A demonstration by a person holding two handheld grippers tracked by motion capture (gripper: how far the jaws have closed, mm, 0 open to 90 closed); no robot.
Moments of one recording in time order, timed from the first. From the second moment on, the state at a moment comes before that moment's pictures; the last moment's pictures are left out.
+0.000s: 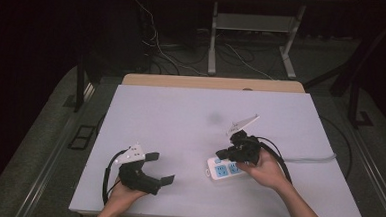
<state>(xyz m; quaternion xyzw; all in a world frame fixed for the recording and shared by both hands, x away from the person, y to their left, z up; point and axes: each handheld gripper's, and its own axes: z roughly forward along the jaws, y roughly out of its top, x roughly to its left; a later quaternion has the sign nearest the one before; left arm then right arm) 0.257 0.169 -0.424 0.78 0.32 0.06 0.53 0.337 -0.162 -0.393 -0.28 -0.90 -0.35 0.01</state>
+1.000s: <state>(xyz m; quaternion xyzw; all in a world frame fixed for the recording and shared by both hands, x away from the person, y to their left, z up) 0.257 0.169 -0.424 0.78 0.32 0.06 0.53 0.344 -0.154 -0.413 -0.27 -0.90 -0.34 0.03</state>
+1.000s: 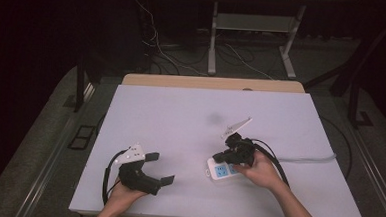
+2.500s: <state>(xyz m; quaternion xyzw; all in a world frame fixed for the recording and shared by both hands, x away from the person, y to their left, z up) 0.257 0.167 -0.424 0.78 0.32 0.05 0.54 0.345 -0.185 -0.404 -0.28 -0.88 -0.39 0.01</state>
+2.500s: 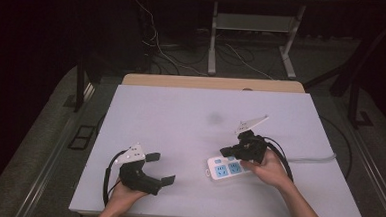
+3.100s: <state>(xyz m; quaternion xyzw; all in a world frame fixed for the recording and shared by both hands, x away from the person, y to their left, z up) 0.254 0.162 -0.422 0.78 0.31 0.05 0.55 0.346 -0.208 -0.379 -0.28 -0.88 -0.37 0.01</state>
